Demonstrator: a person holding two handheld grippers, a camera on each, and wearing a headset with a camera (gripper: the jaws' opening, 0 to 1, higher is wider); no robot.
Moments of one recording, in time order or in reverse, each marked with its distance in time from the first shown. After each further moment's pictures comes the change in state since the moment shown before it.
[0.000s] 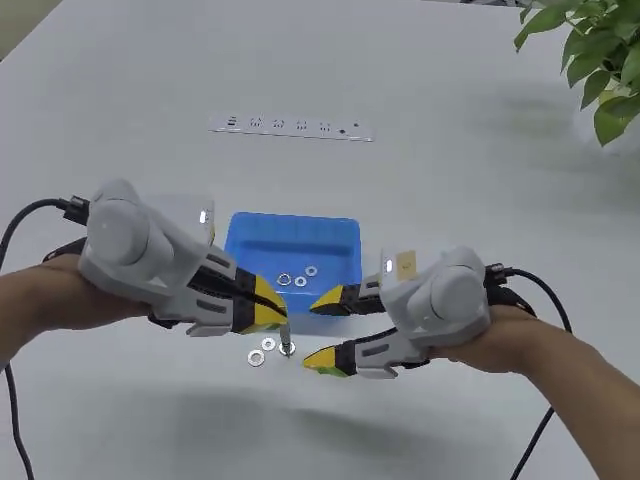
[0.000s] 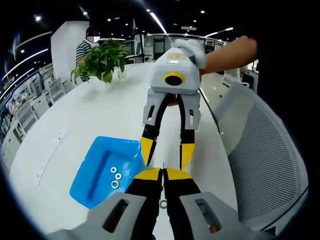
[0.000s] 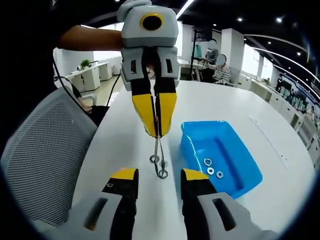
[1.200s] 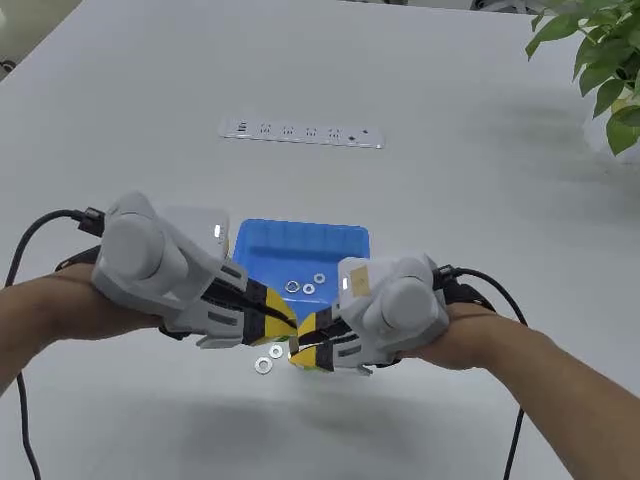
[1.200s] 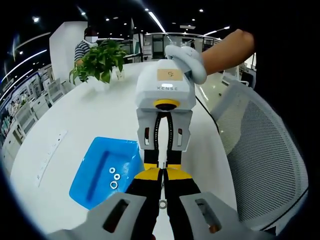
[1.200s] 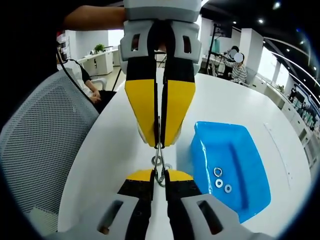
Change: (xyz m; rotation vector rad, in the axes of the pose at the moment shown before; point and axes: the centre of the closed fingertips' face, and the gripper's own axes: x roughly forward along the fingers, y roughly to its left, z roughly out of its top) left arm 0.000 0.001 -0.001 0.012 0.010 -0.004; right arm 0.031 0.004 -0.004 -0.115 0.092 0.086
